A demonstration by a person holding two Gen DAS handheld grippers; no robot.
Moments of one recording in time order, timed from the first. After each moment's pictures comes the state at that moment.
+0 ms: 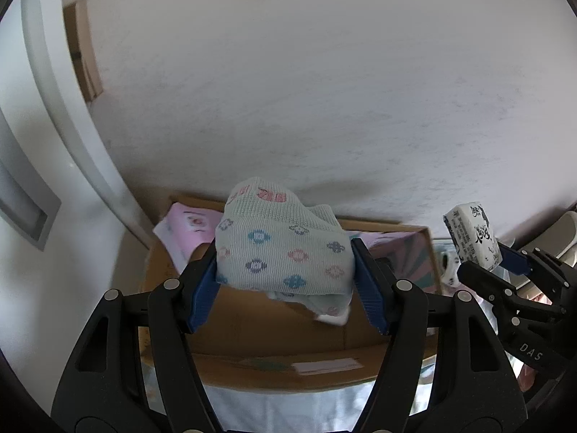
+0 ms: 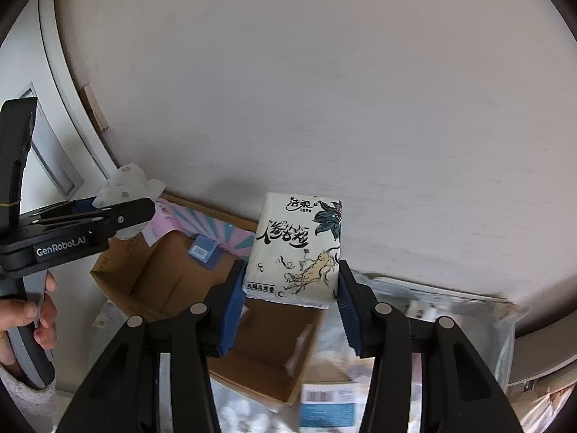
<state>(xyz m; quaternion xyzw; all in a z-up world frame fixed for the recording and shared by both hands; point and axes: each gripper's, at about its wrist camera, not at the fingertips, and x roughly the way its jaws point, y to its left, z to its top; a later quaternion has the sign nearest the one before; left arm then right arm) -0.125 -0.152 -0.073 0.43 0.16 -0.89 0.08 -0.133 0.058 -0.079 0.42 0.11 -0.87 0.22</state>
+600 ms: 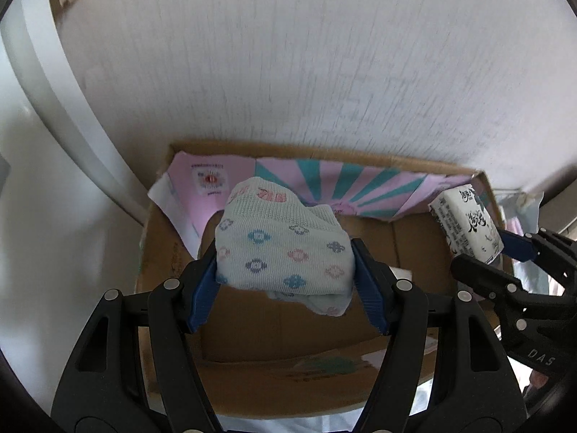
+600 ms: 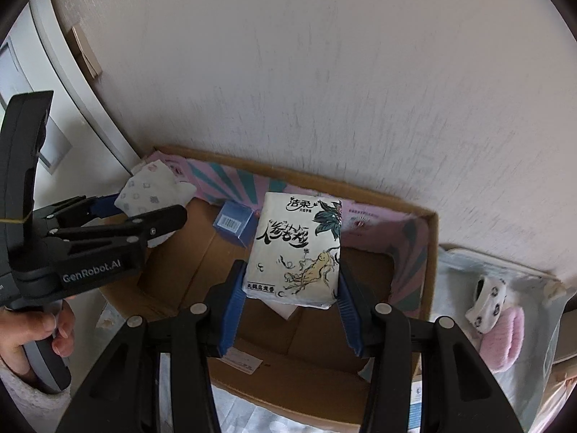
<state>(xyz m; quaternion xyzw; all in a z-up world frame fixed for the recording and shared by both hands) -0.136 -0.178 -0.145 0.49 0.13 -0.86 0.06 -0.135 0.011 -0.153 0.49 0.11 -0.84 0.22</state>
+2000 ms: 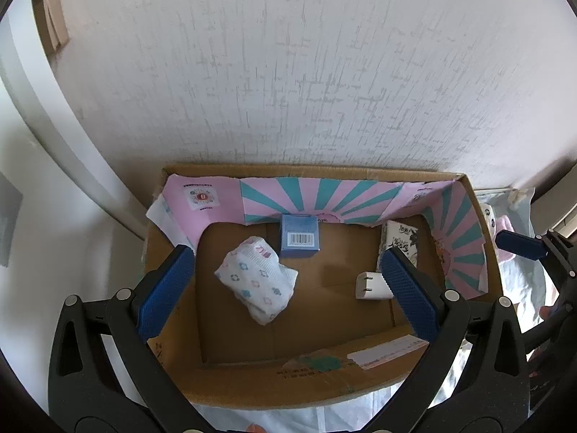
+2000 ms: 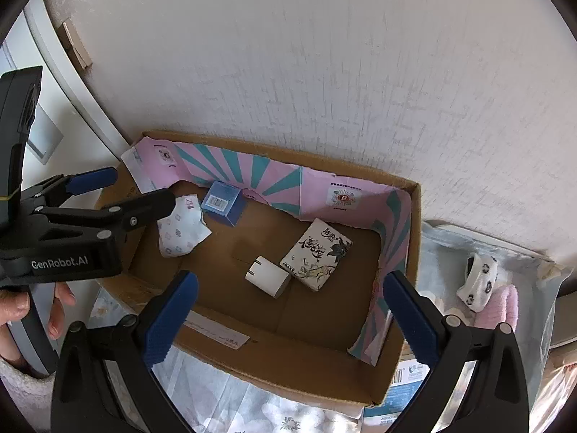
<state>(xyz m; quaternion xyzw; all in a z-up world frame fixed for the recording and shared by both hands) -0.138 -0.167 -0.119 0.47 0.12 -0.87 0.05 -0.133 -0.001 -0.142 0.50 0.11 -0.83 0.21</state>
